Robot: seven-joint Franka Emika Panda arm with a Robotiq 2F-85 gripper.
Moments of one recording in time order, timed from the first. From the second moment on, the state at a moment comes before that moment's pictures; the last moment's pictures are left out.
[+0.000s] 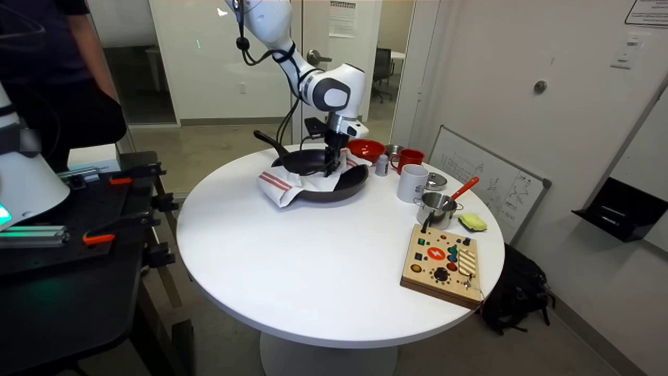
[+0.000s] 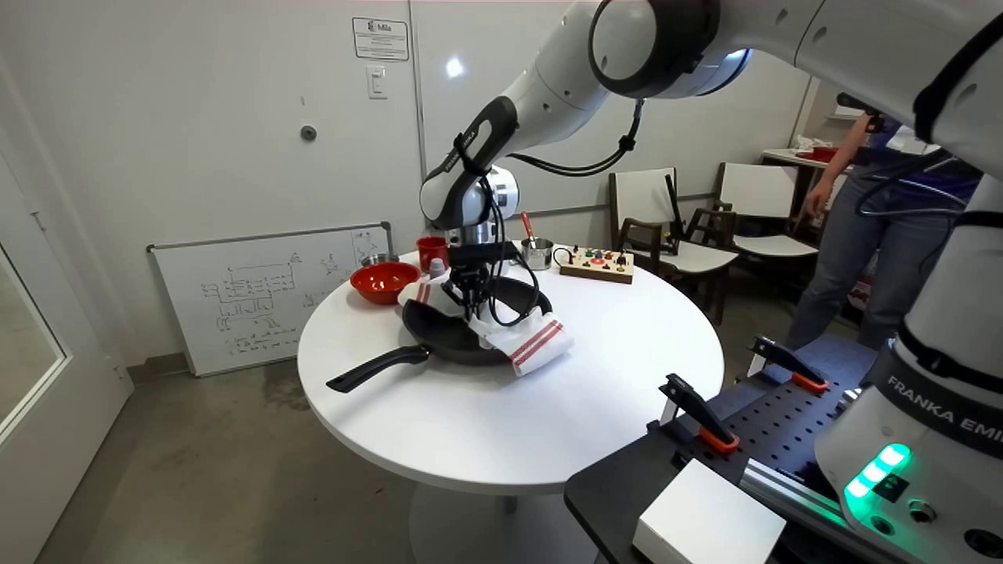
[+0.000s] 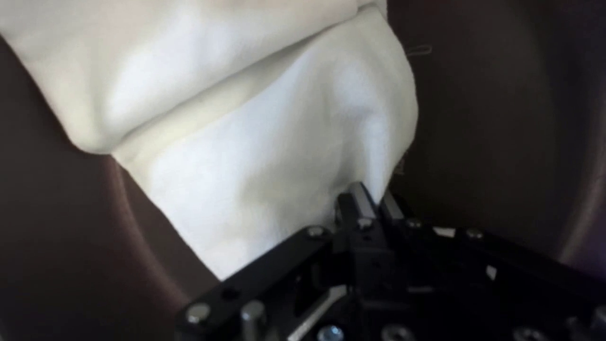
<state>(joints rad) 0.20 1.16 -0.02 -1.25 0.08 2.26 0.35</state>
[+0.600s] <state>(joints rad) 0.20 1.17 -0.06 -1.26 0.05 2.36 0.35</state>
